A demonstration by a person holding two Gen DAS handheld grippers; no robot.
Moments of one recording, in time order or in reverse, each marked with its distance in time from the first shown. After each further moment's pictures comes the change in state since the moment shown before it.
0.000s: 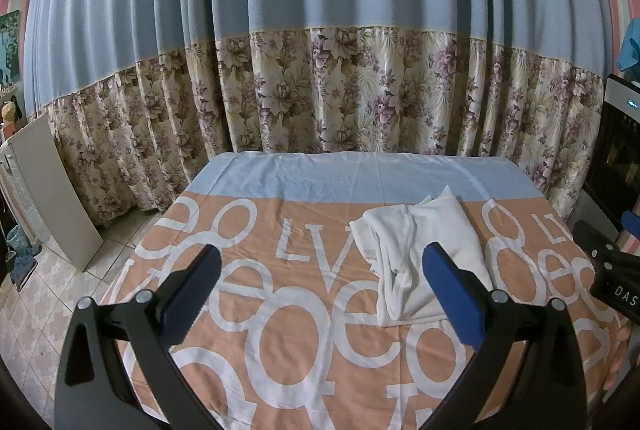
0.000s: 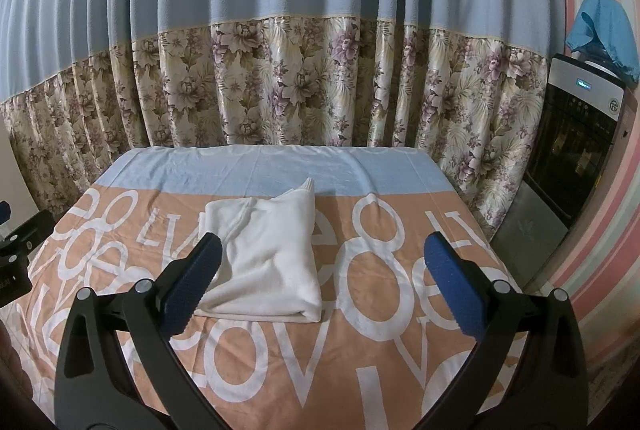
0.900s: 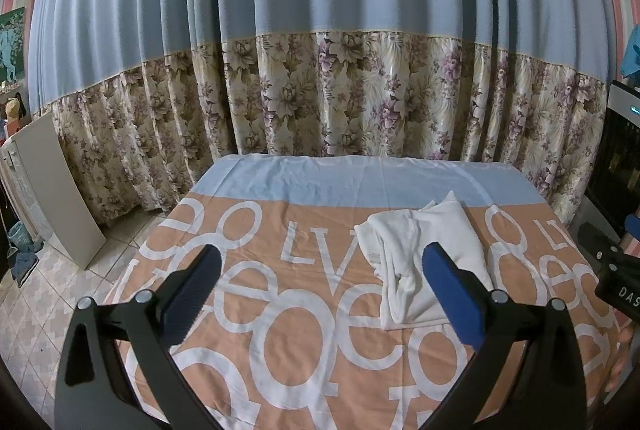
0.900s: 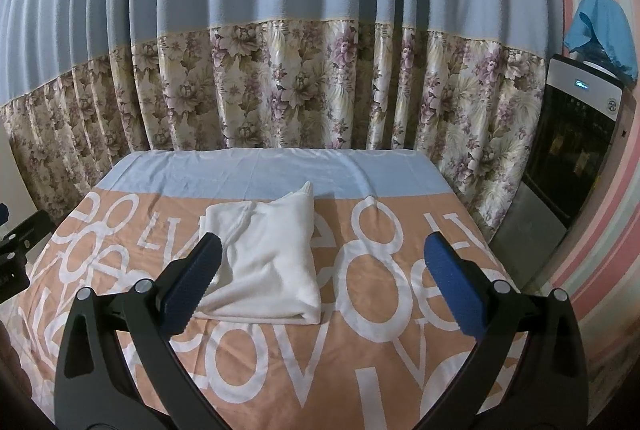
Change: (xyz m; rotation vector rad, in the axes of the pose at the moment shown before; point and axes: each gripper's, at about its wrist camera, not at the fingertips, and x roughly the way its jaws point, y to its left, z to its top) left arm -0.004 0.002 0.004 -0.010 -0.005 0.011; right arm -0.004 -0.003 0.002 0.003 -0.004 0.001
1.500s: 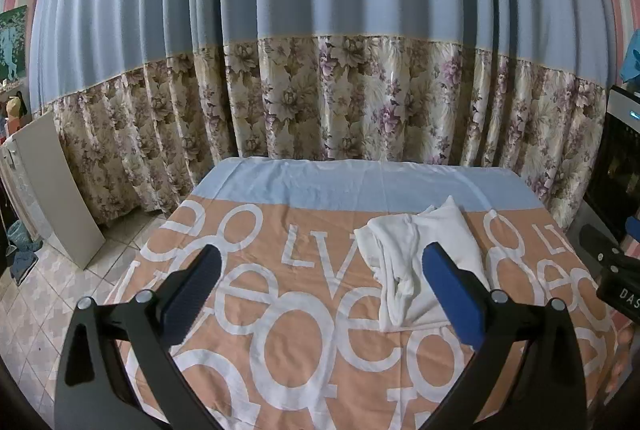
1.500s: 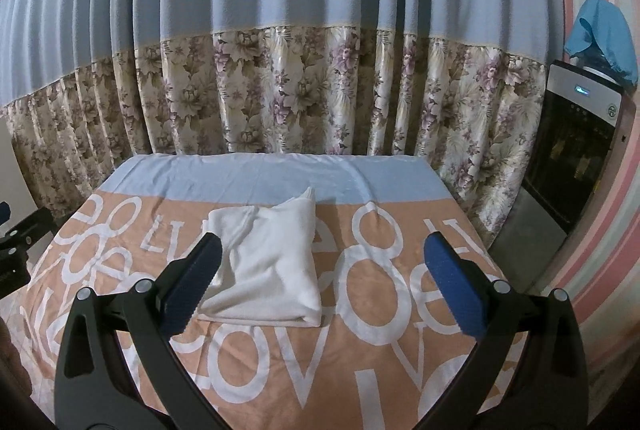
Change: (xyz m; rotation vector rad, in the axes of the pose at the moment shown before) left arm -0.001 0.001 0.002 -0.002 -0.006 -0.003; right arm -0.007 -0.001 0.004 -0.005 -0.011 -0.001
